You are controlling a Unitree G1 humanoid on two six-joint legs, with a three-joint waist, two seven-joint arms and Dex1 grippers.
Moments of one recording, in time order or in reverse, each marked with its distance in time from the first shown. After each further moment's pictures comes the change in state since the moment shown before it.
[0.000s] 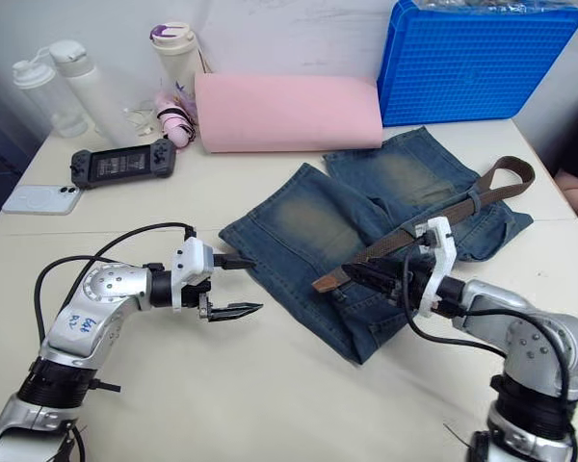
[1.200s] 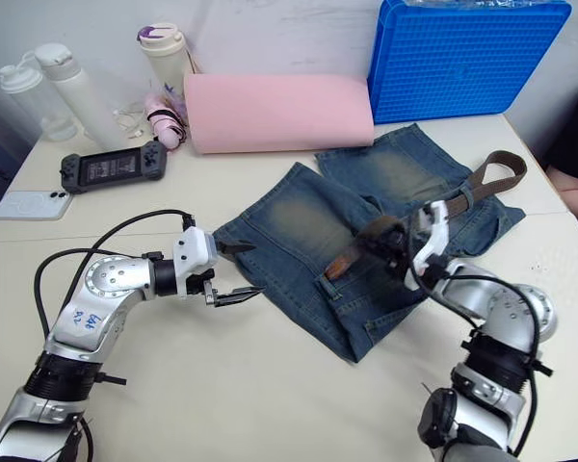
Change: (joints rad) left arm -0.044 -0.027 0.005 0.025 0.058 -0.090 0.068; right arm -0.222 -0.003 -0.095 0.270 0.037 -0.090 -0.148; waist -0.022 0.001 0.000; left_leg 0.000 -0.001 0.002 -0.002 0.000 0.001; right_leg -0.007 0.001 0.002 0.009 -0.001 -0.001
